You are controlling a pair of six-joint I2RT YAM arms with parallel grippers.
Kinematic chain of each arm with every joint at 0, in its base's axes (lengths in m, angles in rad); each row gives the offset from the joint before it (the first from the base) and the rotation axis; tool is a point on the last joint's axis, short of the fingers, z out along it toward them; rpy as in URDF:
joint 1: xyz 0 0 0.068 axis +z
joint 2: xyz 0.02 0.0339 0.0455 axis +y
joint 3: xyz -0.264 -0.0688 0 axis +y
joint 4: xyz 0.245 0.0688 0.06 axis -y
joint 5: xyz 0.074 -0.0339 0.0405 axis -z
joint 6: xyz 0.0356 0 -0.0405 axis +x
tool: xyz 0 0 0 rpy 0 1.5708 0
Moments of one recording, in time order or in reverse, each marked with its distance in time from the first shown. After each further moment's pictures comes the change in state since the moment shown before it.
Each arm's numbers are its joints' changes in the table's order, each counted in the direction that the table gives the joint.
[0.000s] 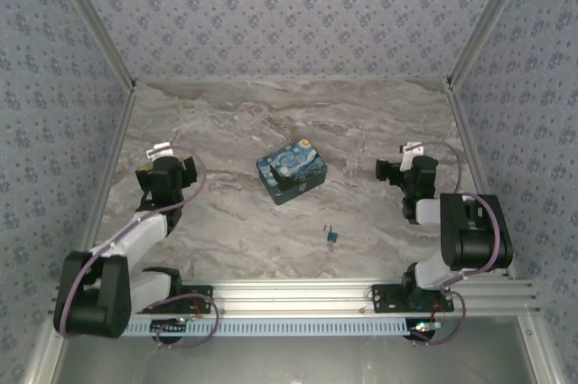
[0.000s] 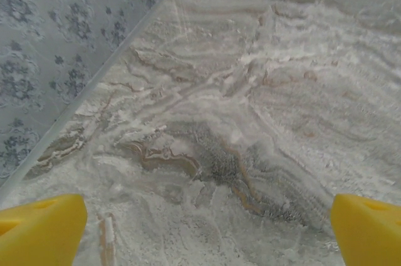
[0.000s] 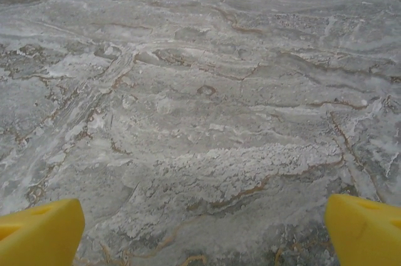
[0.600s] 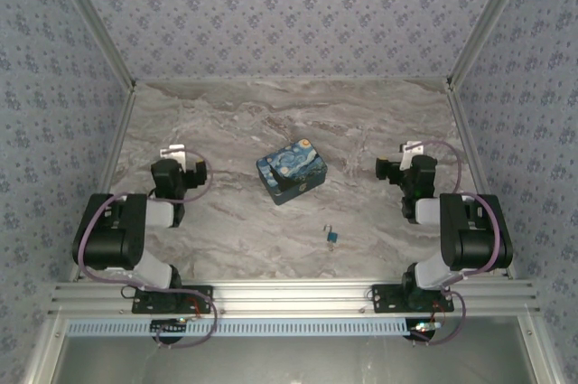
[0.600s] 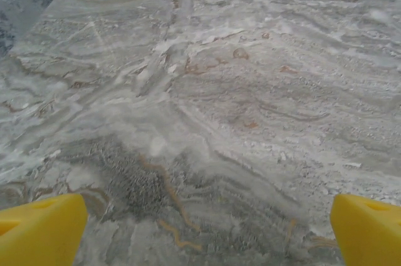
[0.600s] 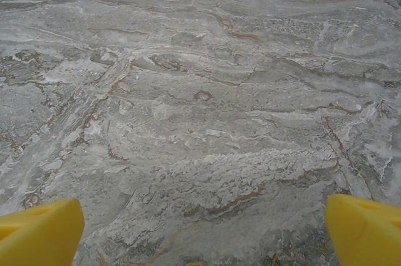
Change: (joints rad) left arm 0.094 0.356 0.036 0.459 0.332 0.138; right arm 0.008 0.000 -0.004 0.000 0.019 0.000
